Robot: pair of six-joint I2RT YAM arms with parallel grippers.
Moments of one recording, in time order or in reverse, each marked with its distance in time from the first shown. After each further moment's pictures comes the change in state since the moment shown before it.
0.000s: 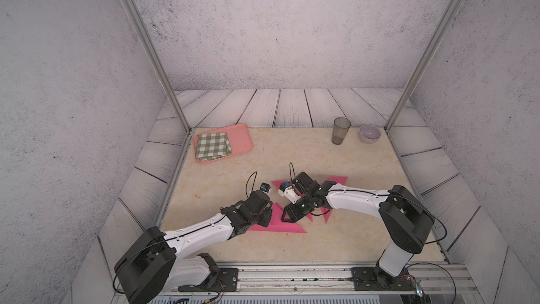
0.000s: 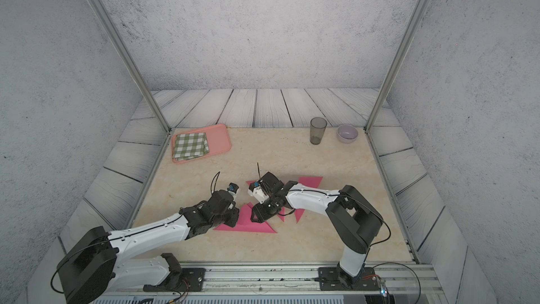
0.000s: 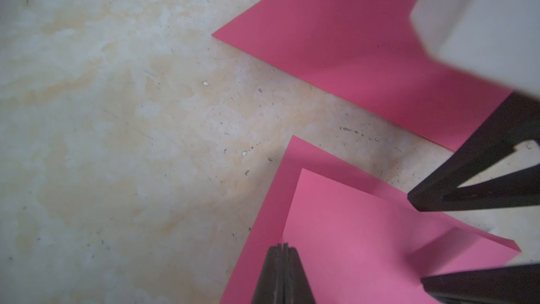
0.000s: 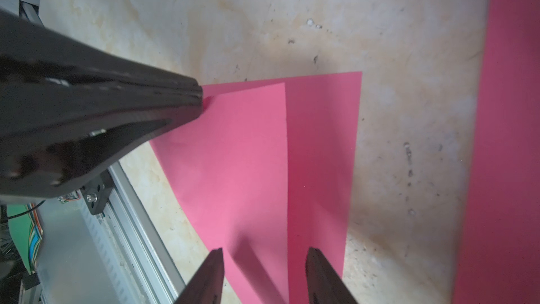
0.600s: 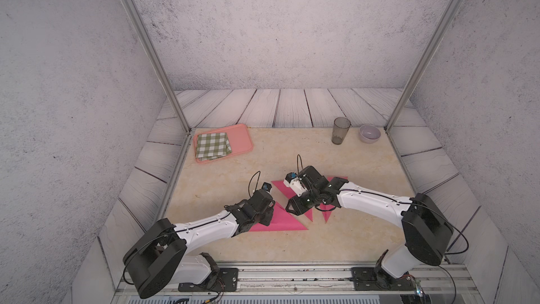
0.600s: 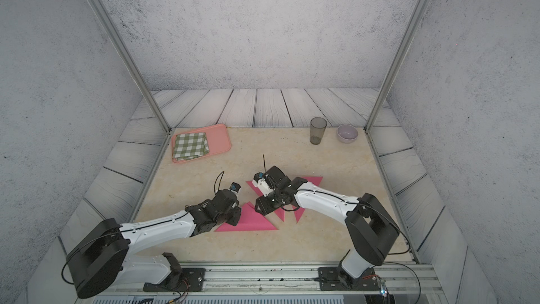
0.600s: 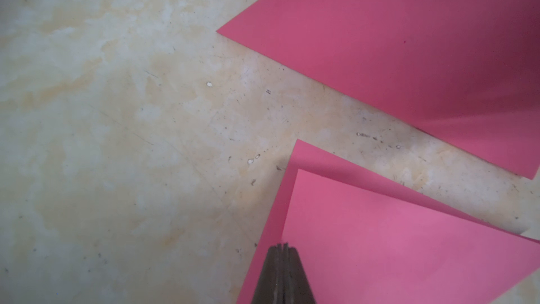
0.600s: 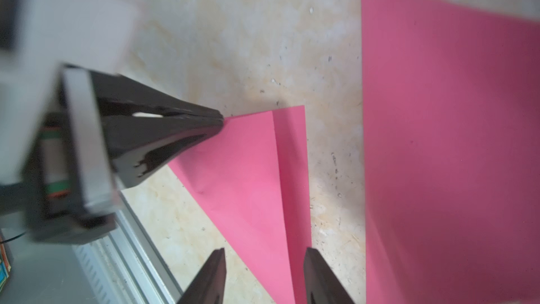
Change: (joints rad) left arm 0.000 0.092 0.010 0.045 -0.038 0.002; right arm -0.012 -0.172 0.013 -0.056 0.130 0.017
